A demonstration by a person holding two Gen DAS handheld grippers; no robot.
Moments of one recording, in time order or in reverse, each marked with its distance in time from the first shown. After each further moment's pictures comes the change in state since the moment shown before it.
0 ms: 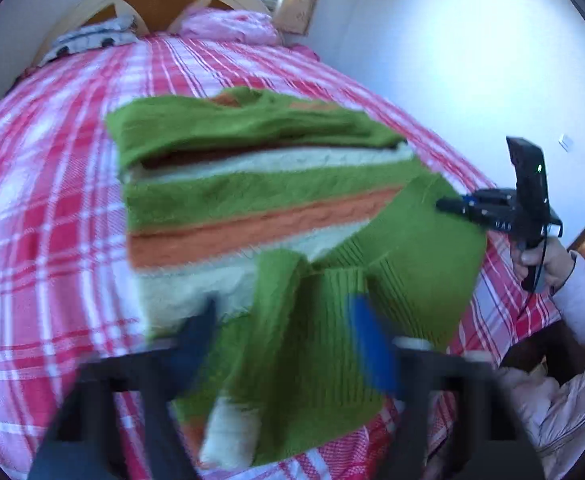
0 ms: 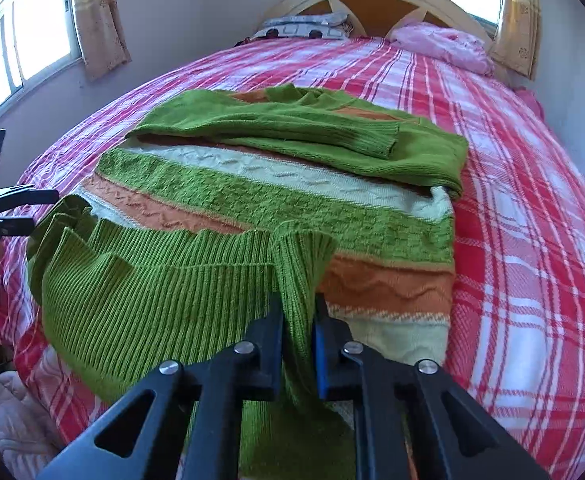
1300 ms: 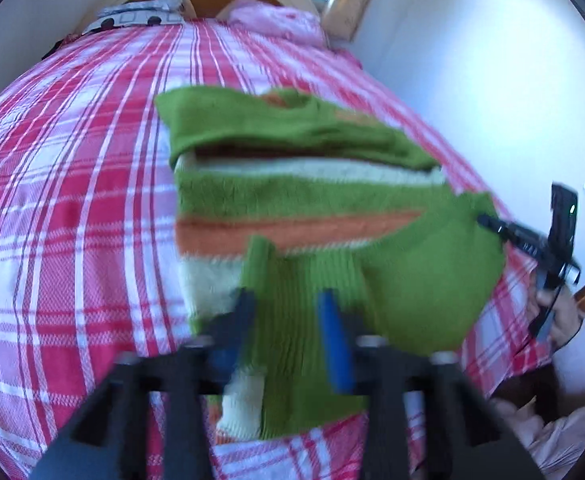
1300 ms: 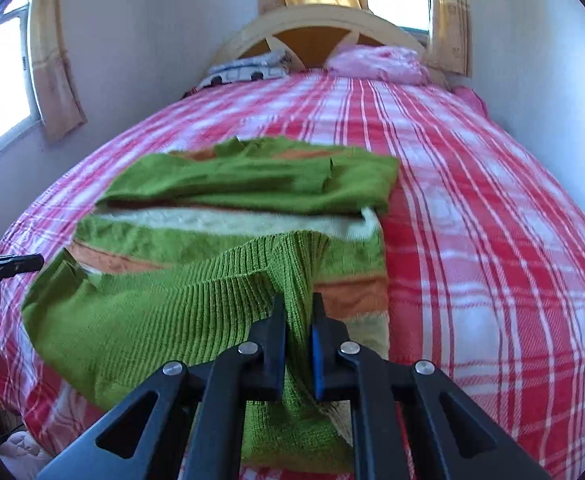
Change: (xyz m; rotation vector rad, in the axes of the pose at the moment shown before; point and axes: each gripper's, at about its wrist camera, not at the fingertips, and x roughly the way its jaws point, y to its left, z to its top) left arm -0.021 0.019 0.000 -0.144 -0.018 0.093; right arm -0.033 -0.015 -0.001 0.182 -0.133 -0.120
